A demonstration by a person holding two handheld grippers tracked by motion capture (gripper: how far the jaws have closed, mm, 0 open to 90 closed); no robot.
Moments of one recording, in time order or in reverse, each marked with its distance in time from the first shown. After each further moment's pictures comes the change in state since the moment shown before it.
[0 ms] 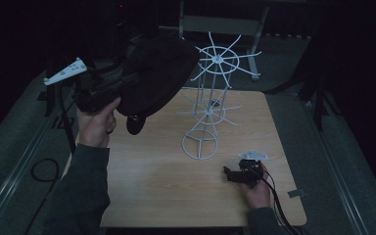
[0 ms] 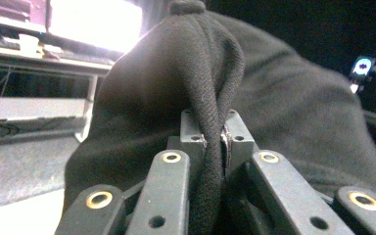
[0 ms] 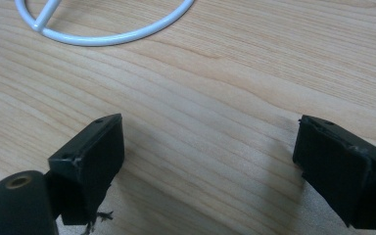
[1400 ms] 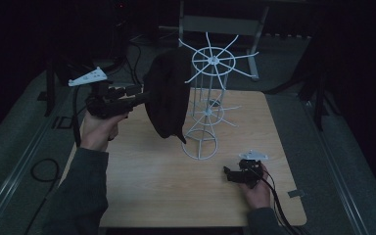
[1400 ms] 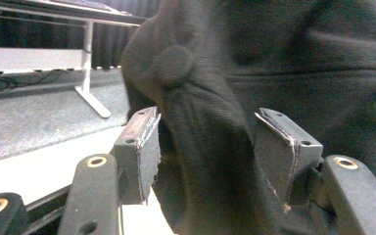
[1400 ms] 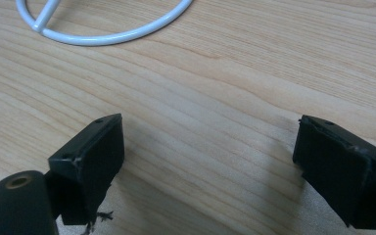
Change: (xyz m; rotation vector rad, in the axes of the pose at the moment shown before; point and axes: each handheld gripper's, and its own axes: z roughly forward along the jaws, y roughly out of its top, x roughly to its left) left arm 0.018 -0.024 0.011 0.185 0.002 -0.003; right arm 0.000 0.000 0.000 0.000 -0.001 0.001
